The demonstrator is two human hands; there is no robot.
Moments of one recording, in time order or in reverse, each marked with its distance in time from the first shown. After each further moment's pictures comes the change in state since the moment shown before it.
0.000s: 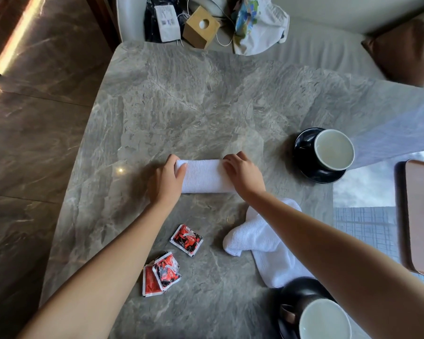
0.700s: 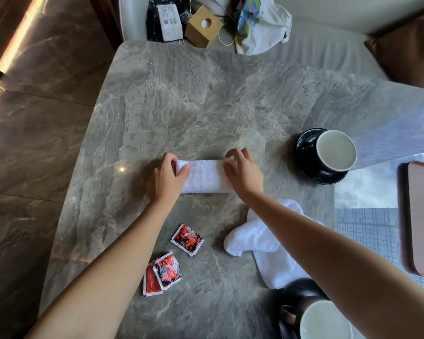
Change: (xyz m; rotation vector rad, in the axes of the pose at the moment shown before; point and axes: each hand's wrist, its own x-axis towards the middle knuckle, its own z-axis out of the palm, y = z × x) left_hand 0.003 -0.003 0.002 -0.092 0.032 -0.073; right_hand -0.003 -0.013 -0.001 0.041 0.092 0.060
